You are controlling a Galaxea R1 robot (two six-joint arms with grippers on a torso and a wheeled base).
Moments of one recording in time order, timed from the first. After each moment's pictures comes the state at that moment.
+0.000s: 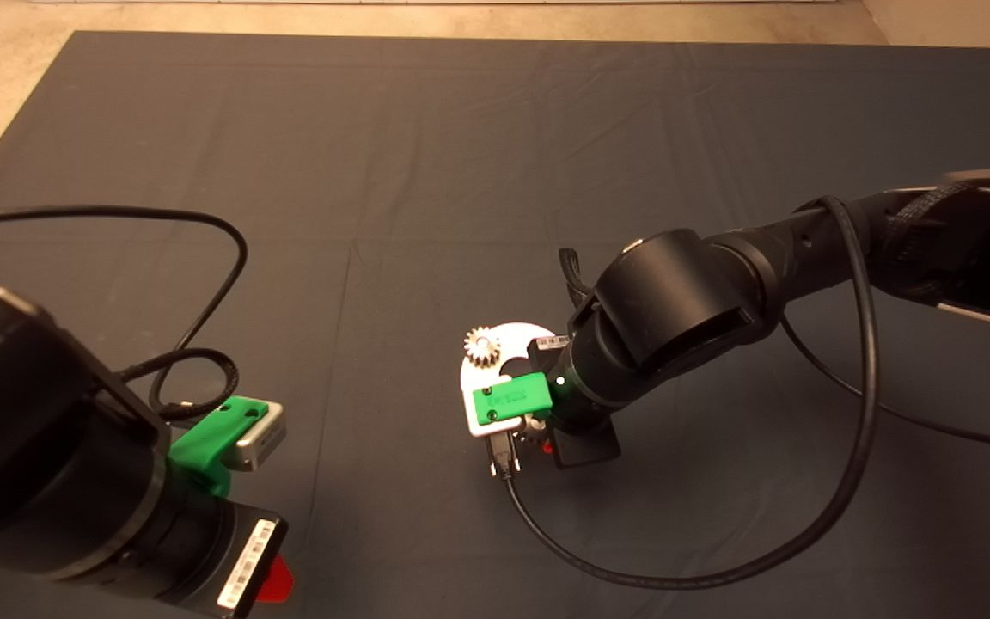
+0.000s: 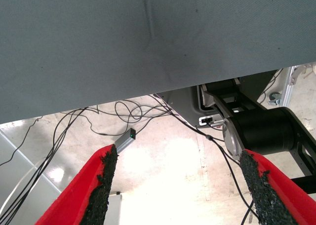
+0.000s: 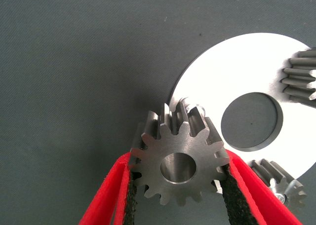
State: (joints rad) left arm -0.51 2.24 -0.35 0.00 1.53 -1.70; right arm 0.29 2.83 -0.88 -0.41 -1.53 0.21
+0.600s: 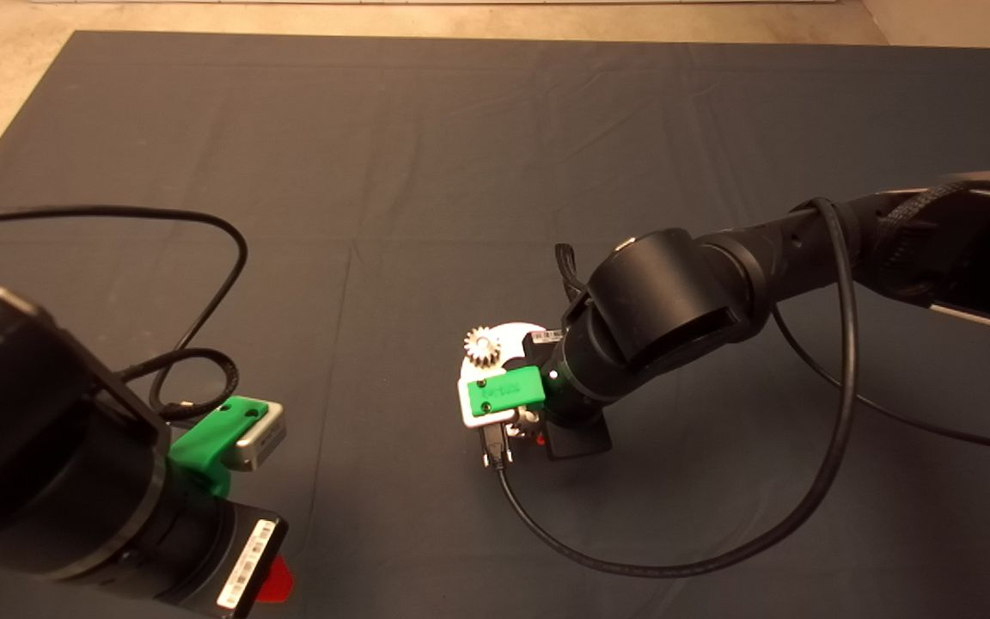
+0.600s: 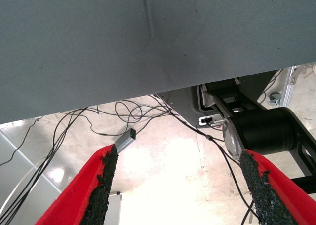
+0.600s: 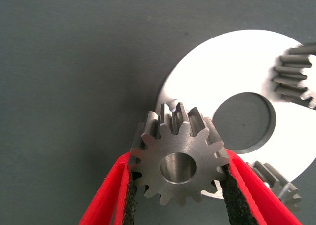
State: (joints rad) left arm -0.51 2.24 -0.35 0.00 1.53 -1.70; right arm 0.28 2.84 -0.92 -0.42 -1.53 0.21
